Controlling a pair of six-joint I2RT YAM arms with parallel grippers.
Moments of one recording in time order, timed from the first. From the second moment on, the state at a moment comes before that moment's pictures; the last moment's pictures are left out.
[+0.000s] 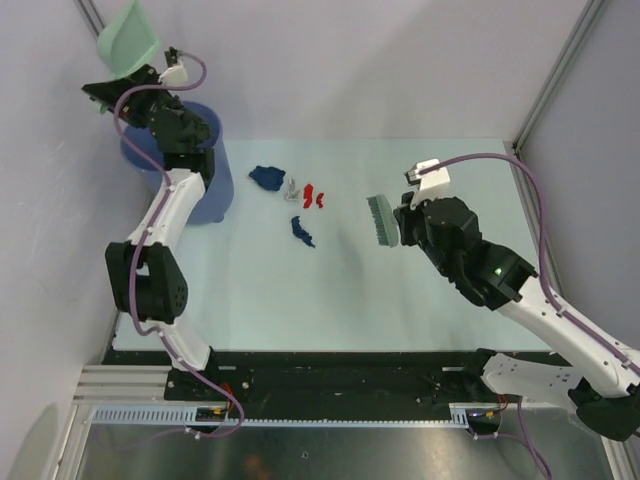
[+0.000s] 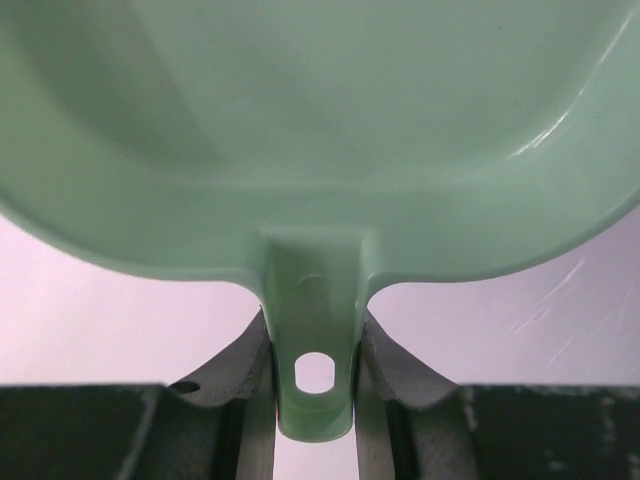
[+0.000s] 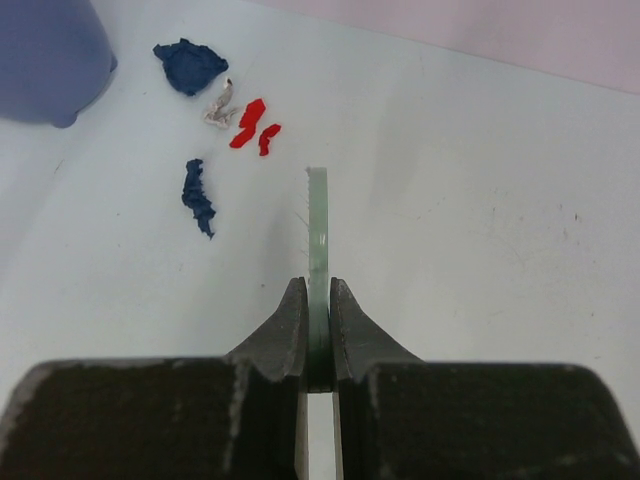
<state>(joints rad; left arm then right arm) -0.09 1.76 1.60 1.01 -1.03 1.98 0.84 1.00 1.18 -0.48 0.49 0.16</state>
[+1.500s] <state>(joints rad) -0.04 1.20 1.38 -1.33 -0.07 0.60 0.94 1.87 1.16 0.16 0.06 -1.17</state>
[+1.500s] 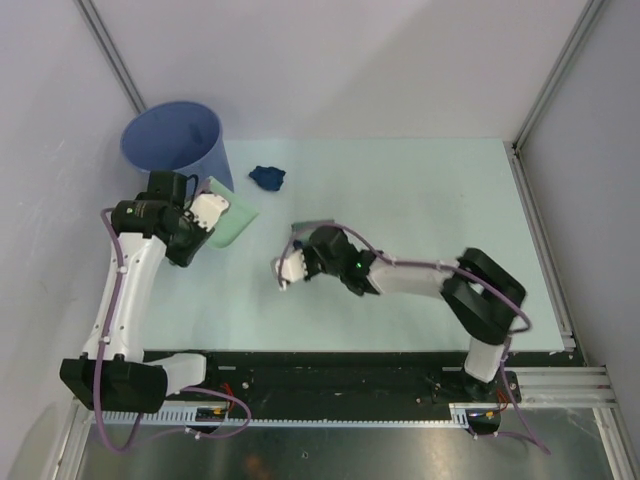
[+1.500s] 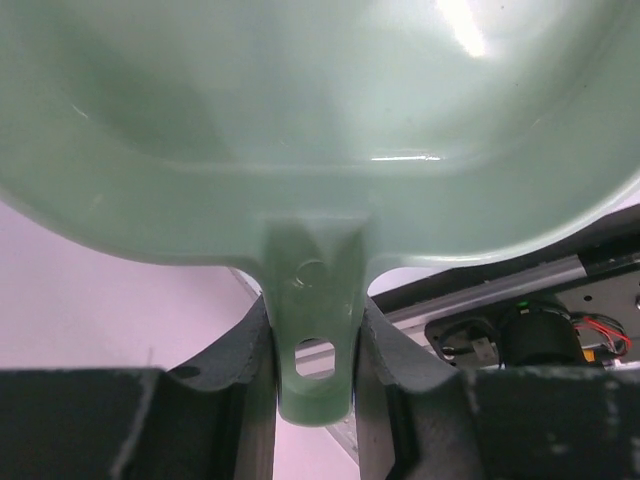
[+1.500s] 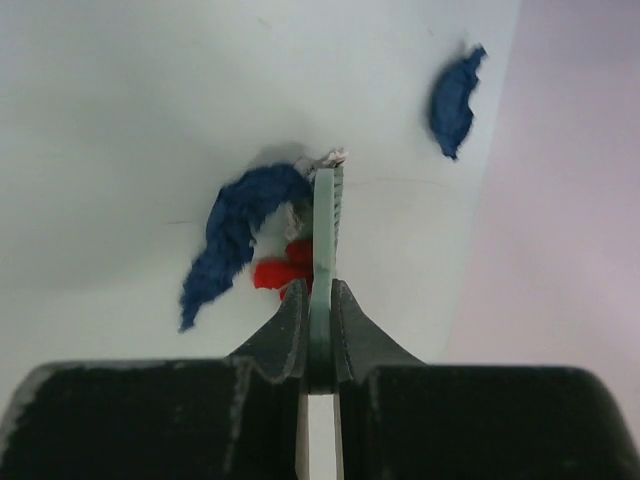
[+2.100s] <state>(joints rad) -0.19 1.31 0.99 -1.28 -0.10 0.72 1.03 1.30 1.04 -0.03 0.46 -0.27</state>
